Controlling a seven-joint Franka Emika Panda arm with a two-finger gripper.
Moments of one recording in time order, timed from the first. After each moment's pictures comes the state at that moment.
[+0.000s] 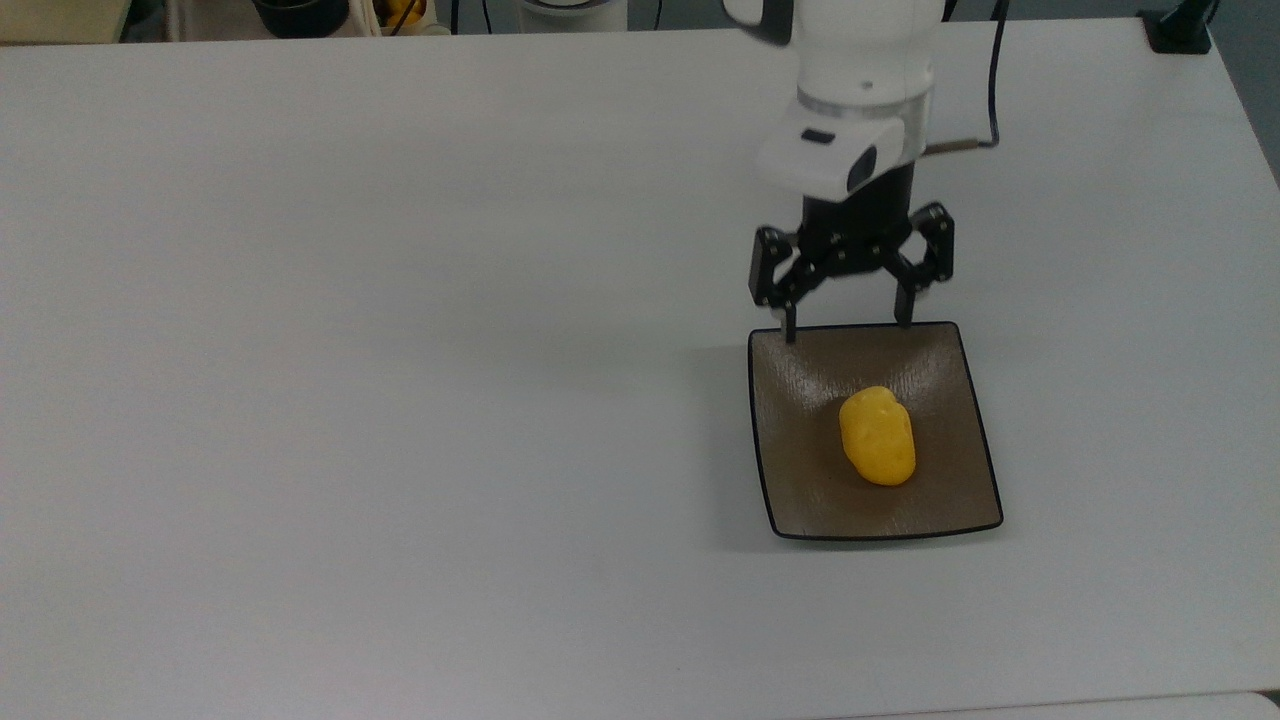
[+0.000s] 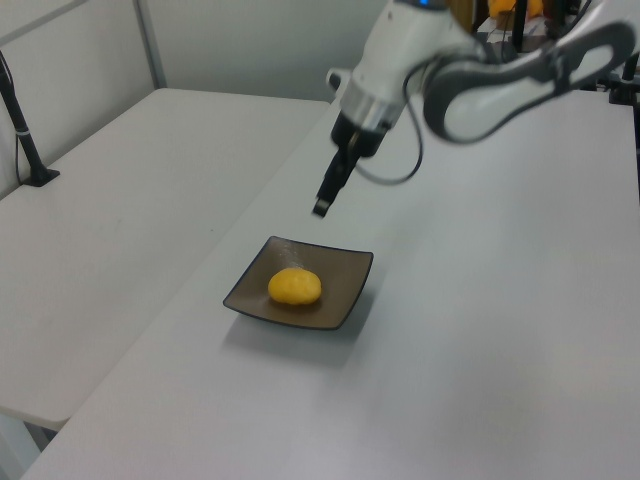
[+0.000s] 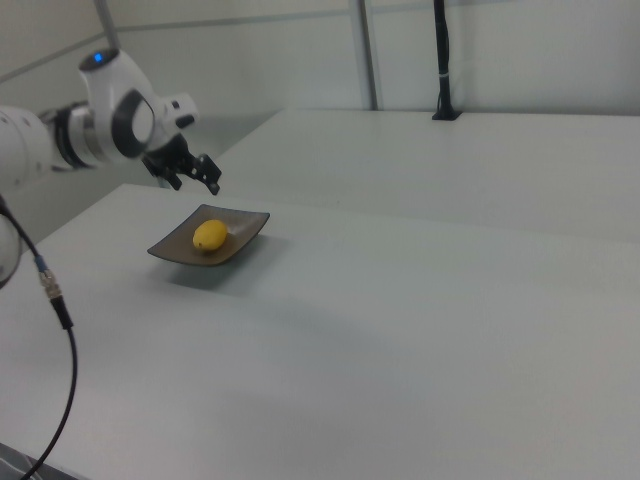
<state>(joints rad) 0.42 0.42 0.01 -1.48 -0.09 2.32 0.28</state>
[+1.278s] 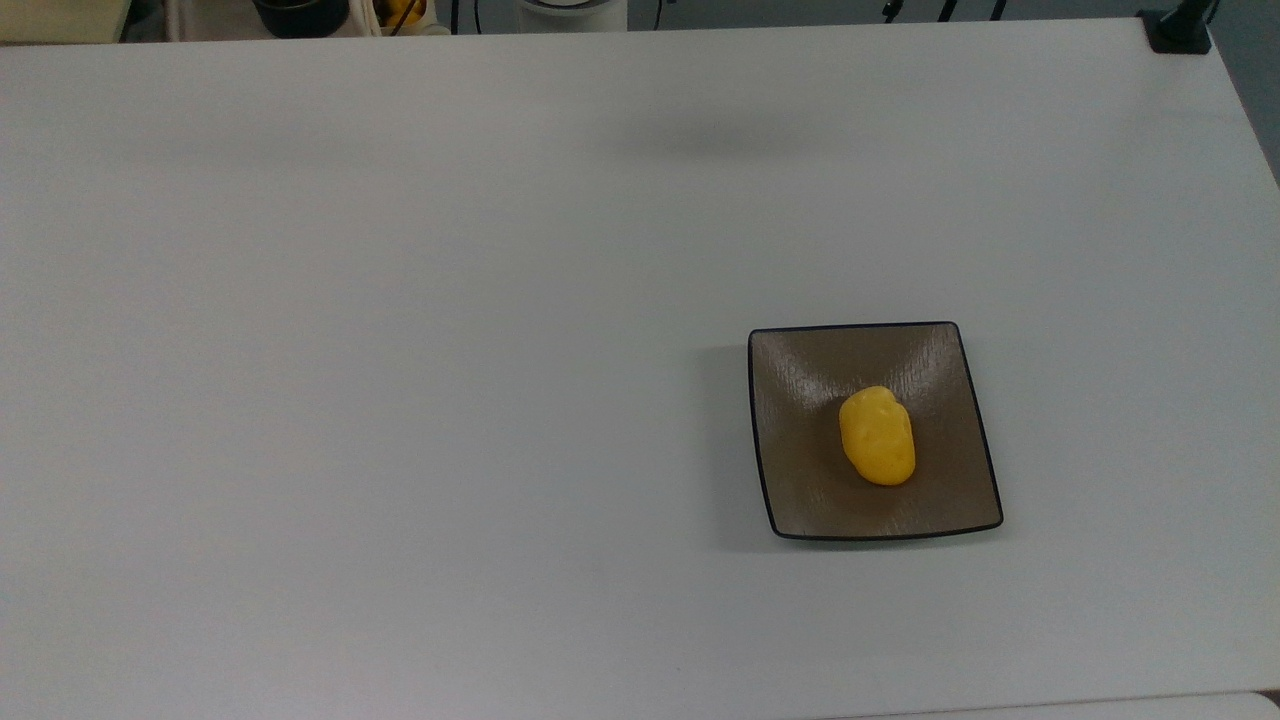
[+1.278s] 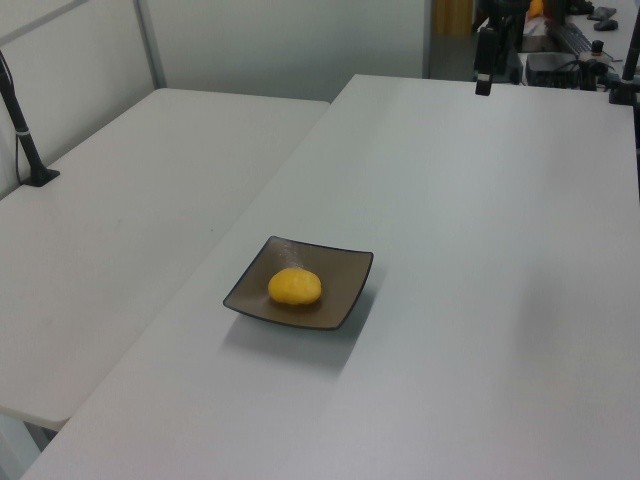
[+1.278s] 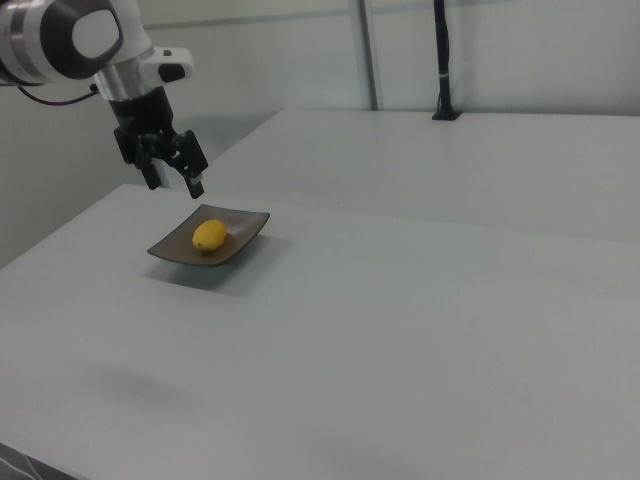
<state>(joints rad) 0.21 -0.09 0.01 -1.70 -0.01 1.68 0.19</state>
